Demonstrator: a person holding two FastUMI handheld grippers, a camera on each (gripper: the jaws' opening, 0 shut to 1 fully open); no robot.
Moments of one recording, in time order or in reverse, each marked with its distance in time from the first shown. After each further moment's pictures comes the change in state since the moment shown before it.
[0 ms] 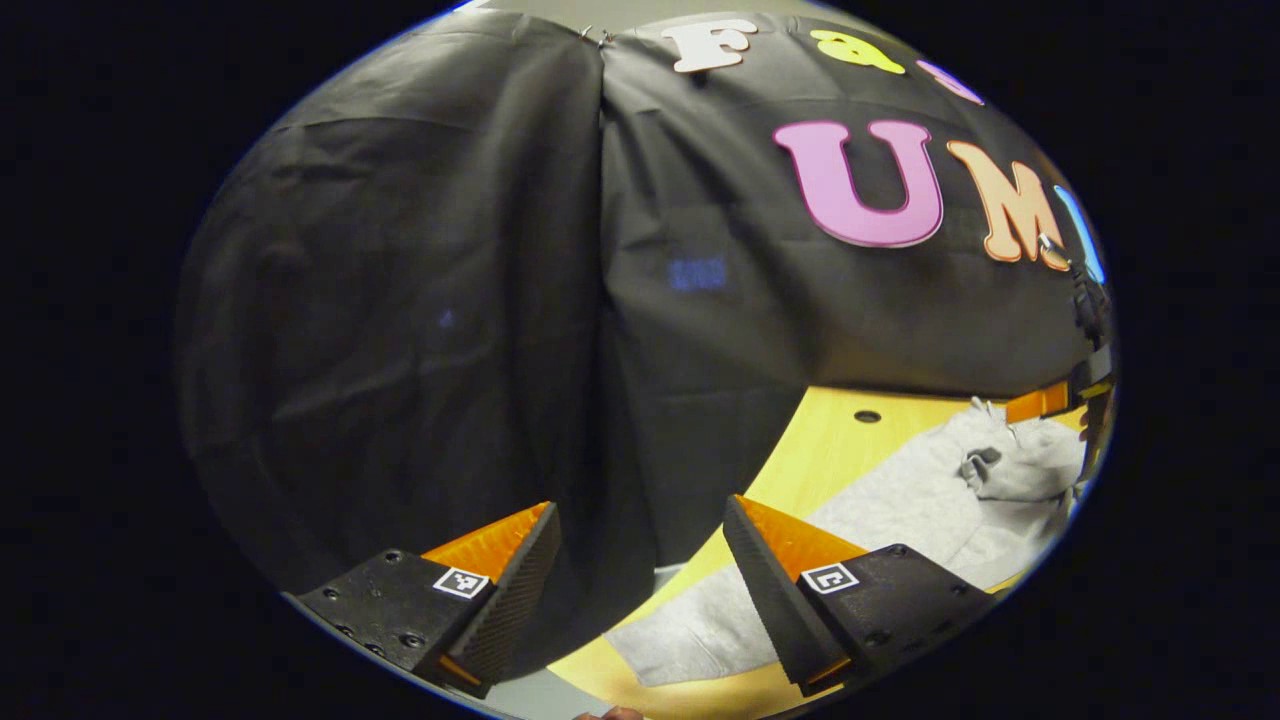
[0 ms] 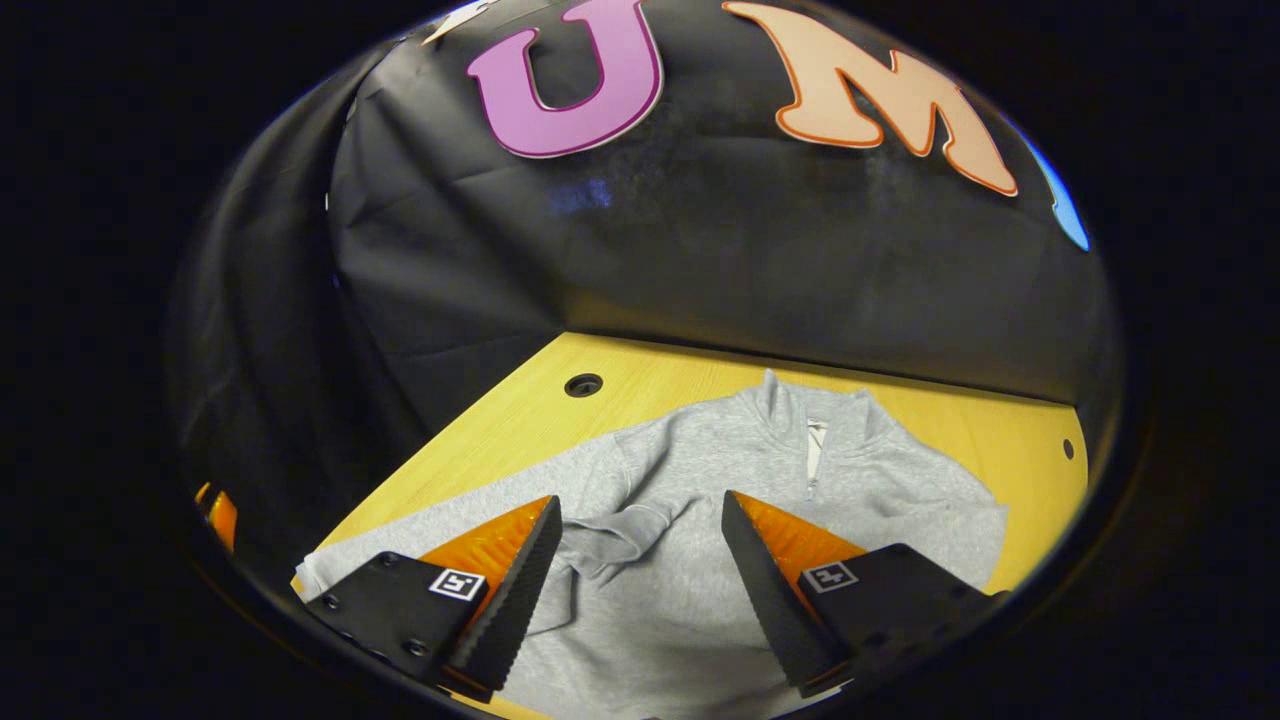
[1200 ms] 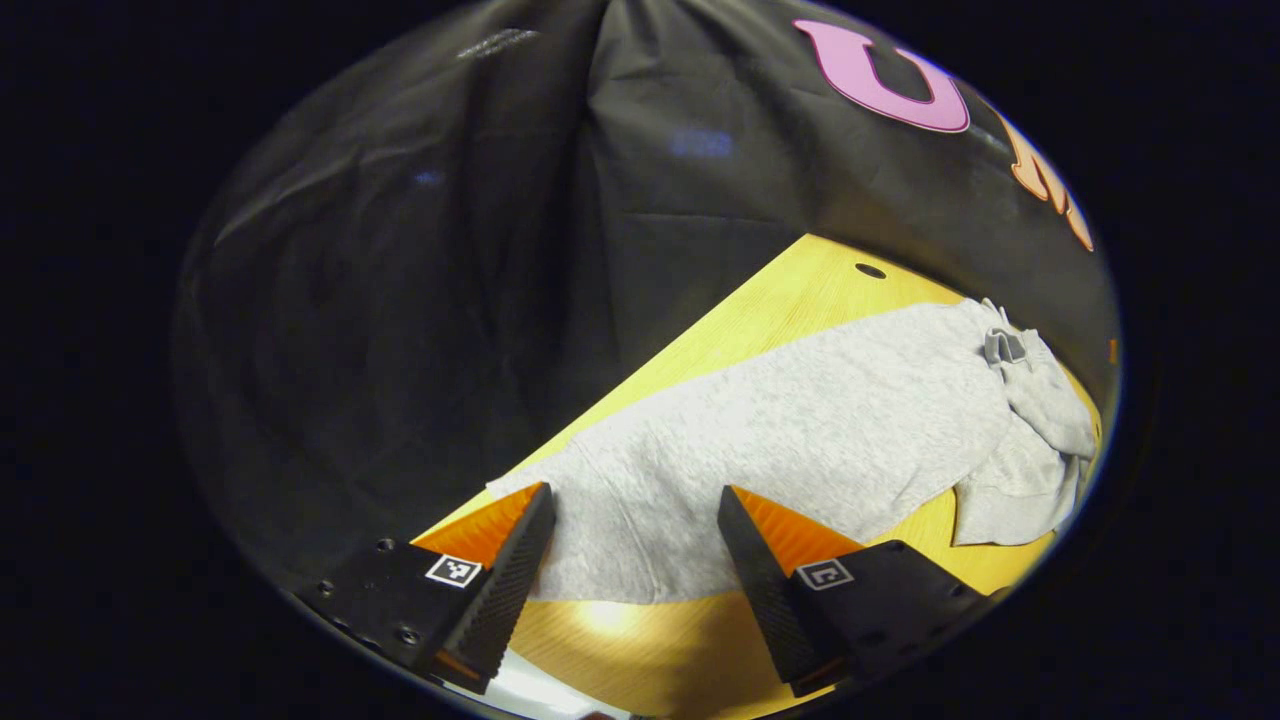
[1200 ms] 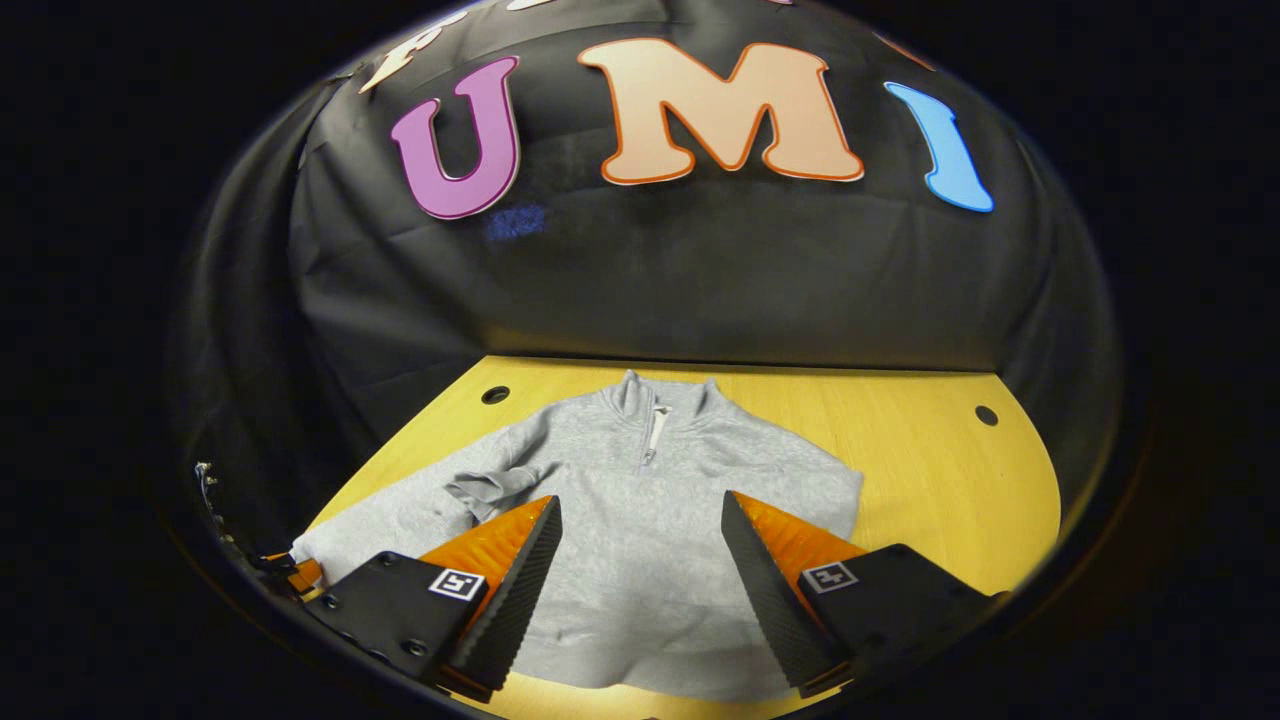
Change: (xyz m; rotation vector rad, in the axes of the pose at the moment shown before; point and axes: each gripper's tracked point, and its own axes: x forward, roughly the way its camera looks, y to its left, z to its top) left arm 0.002 -0.048 -0.142 -0.105 0.401 -0.034; right arm -0.120 -0.138 -0.016 0.102 -0.040 -0.142
